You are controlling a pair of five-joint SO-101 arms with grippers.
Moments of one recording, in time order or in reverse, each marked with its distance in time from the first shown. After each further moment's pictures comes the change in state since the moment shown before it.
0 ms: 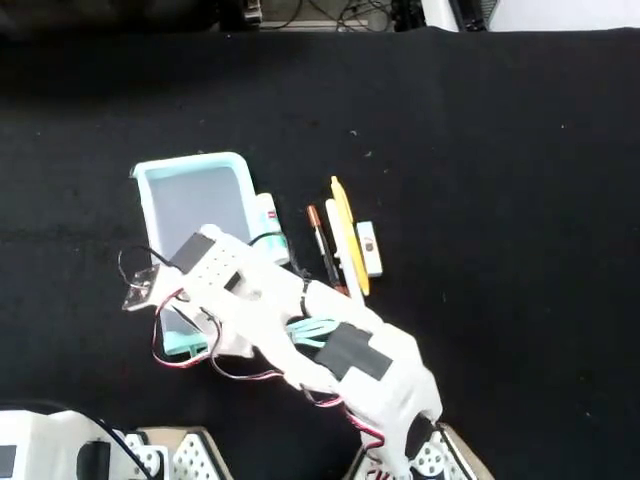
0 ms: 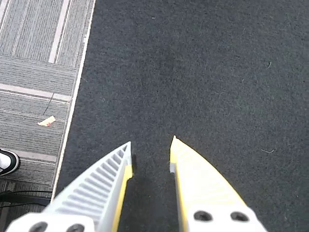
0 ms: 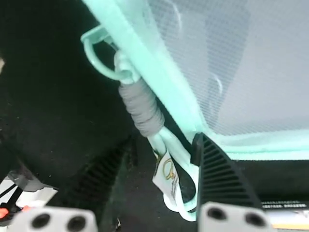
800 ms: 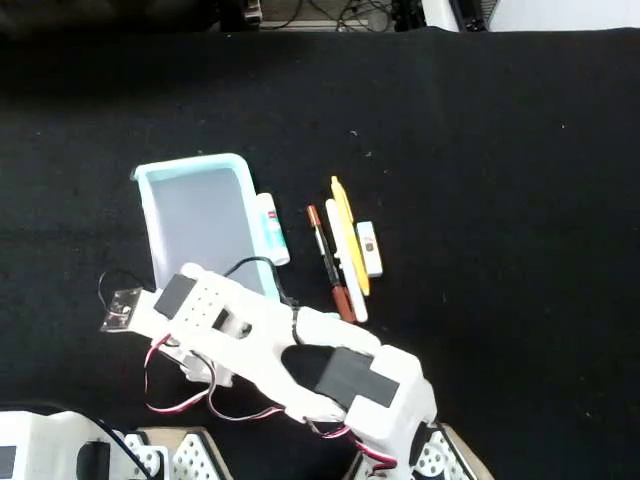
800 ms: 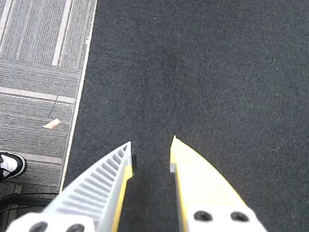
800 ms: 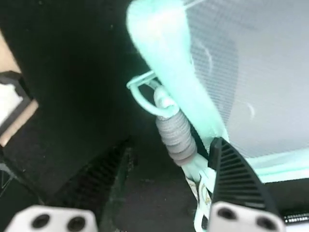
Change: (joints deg) left arm -0.5 0.0 0.0 0.0 -2.1; right arm -8.2 -3.1 5.4 -9.6 -10.6
